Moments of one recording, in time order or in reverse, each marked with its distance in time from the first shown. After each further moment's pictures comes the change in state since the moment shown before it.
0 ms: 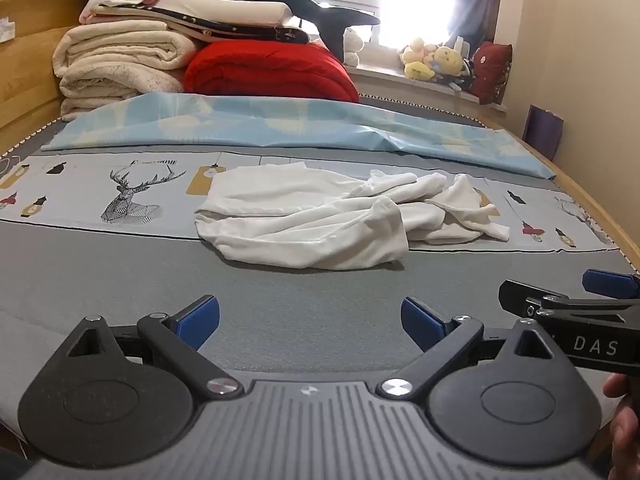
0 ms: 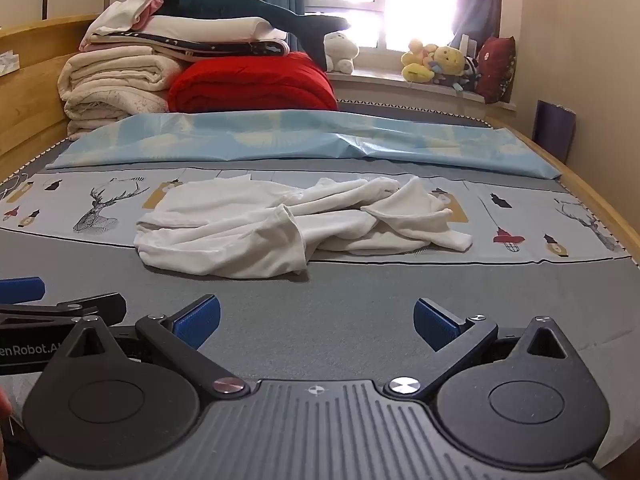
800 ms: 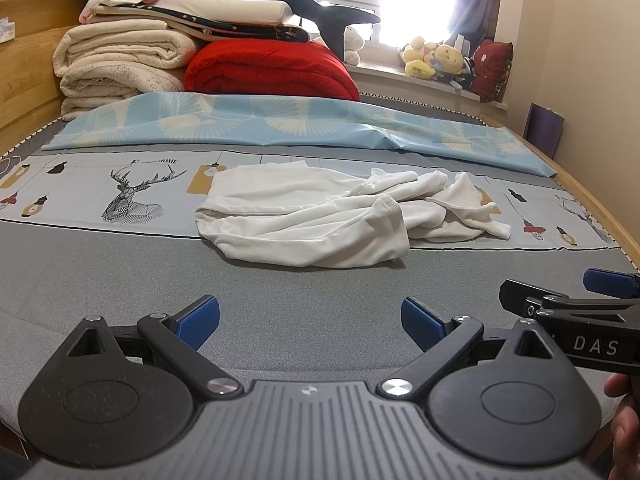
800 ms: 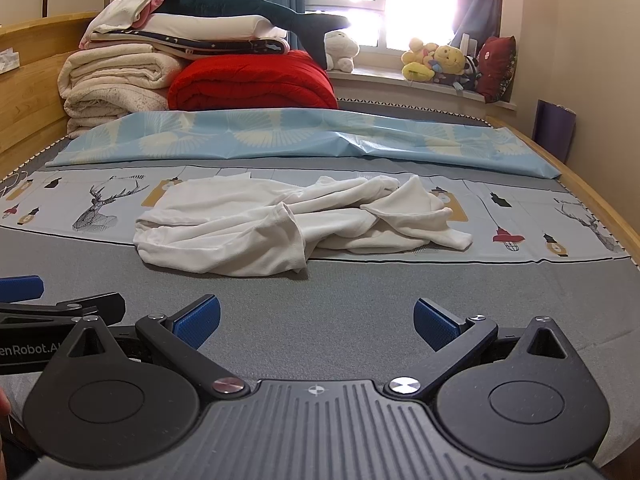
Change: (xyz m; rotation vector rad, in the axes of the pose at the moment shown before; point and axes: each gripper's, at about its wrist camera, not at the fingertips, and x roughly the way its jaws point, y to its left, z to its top) left arm 0.000 0.001 0.001 0.001 0.003 0.001; right arm 0.000 0.000 -0.001 0.002 0.000 0.000
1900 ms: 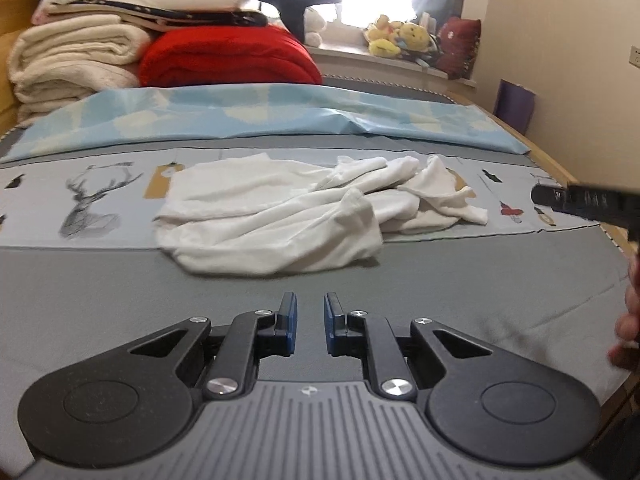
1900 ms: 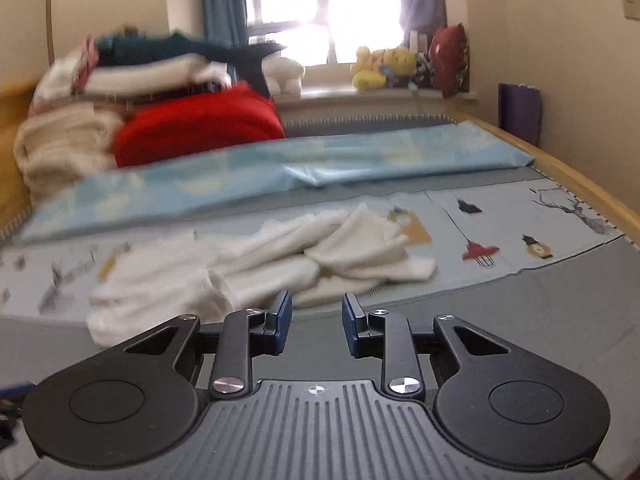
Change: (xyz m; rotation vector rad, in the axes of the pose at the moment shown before) left arm 0.041 -0.012 0.032 0.073 0.060 -0.099; right arm 0.056 -0.079 0.035 0.191 -0.040 -0.013
